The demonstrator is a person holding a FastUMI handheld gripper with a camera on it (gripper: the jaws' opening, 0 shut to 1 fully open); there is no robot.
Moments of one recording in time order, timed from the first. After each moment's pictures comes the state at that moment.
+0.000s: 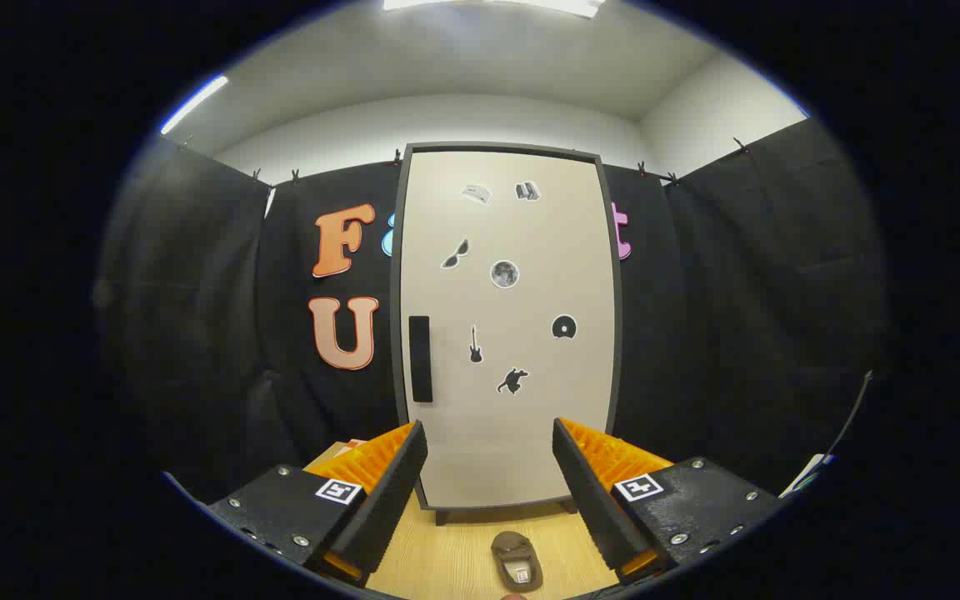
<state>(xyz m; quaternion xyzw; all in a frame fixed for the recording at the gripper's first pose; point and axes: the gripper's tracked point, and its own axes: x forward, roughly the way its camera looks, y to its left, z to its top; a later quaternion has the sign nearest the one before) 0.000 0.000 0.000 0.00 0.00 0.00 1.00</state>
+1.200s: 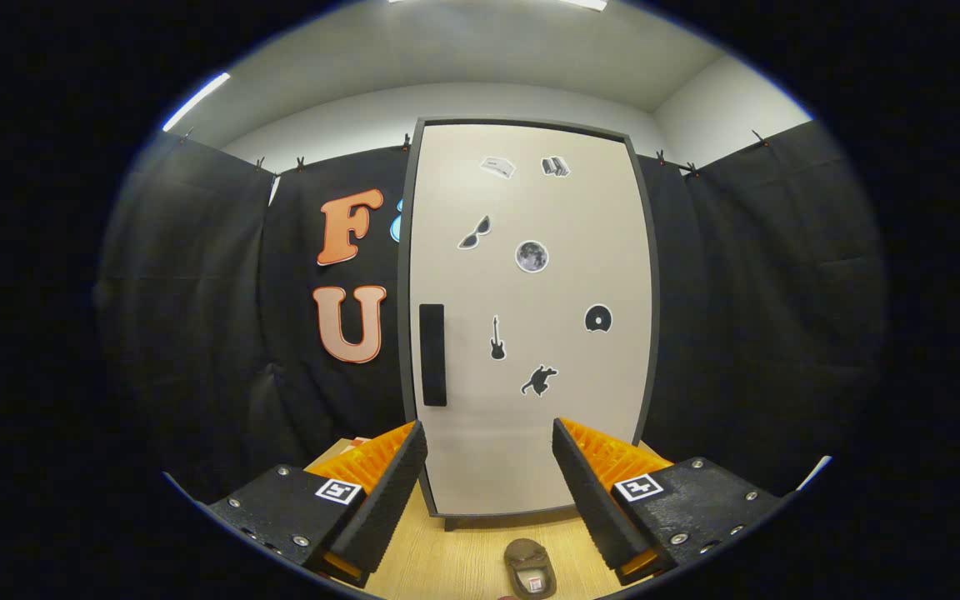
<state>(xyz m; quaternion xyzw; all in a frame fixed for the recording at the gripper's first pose) 0.061 0.031 -0.014 -0.01 0.02 0.02 1.00</state>
